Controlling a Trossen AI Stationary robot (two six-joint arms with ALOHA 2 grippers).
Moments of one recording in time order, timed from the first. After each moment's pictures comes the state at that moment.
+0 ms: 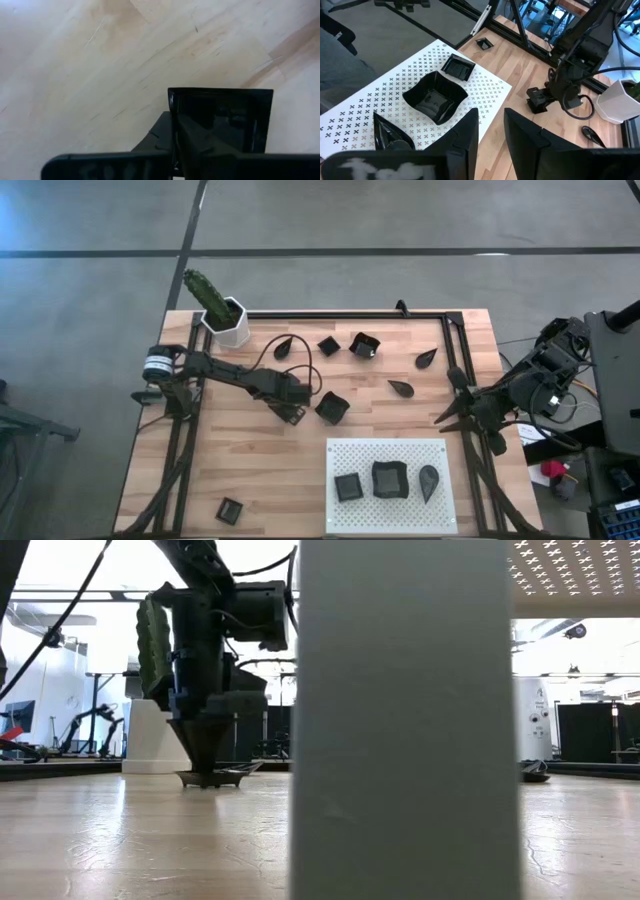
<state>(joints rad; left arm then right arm) 0.00 1.75 1.08 -0.79 -0.17 -0.86 0.73 0.89 1.29 -0.96 0.29 -0.08</state>
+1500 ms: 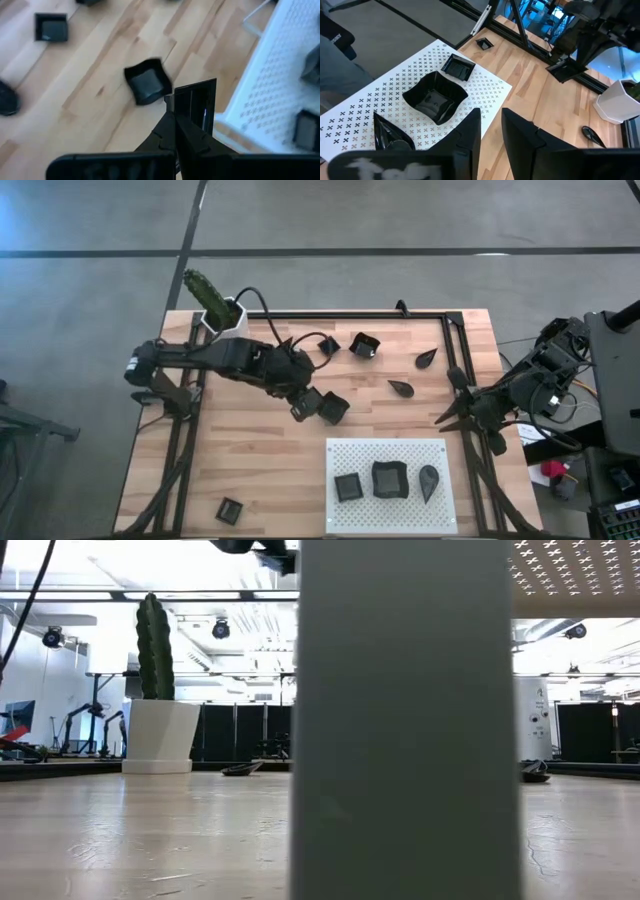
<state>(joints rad) -0.11 1.63 1.83 -1.17 -0.15 -0.66 0.73 0.89 1.29 -0.96 0.29 -0.08</state>
